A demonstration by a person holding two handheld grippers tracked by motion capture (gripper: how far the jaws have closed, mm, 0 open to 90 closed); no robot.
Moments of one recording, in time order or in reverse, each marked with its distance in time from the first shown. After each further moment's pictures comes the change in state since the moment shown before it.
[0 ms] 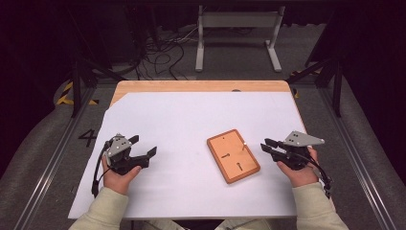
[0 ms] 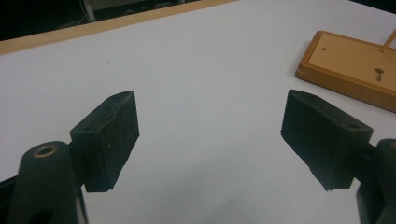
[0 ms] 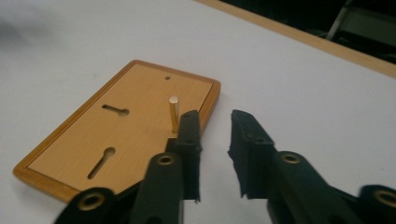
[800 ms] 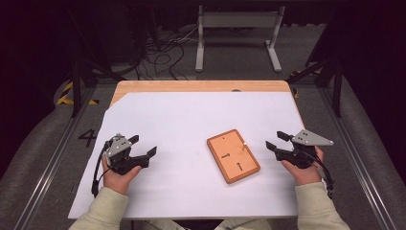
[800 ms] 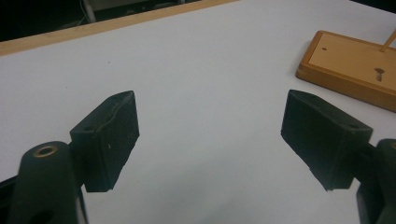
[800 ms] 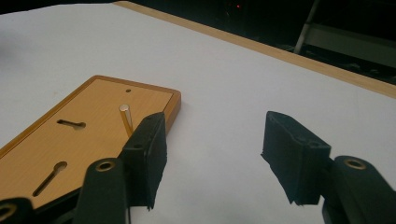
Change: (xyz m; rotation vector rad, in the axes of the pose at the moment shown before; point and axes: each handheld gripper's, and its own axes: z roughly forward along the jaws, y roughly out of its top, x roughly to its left) left arm 0.000 0.000 0.000 -0.001 0.000 0.001; right arm -0.020 -0.013 -0.004 -0.092 -0.100 0.038
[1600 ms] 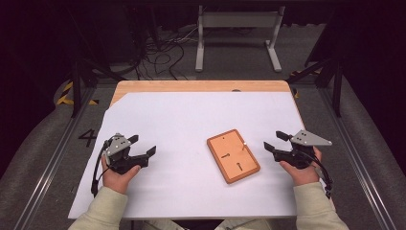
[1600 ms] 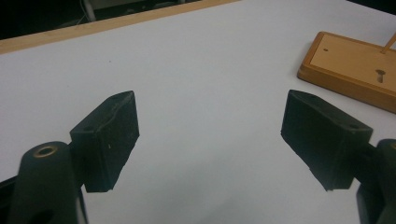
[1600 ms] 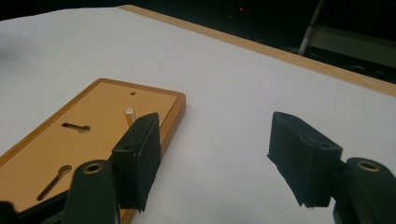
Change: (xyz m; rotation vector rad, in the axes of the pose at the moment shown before) left arm 0.003 0.000 0.000 0.005 0.000 -0.008; right arm 0.002 -0.001 0.003 -0.014 0.013 0.009
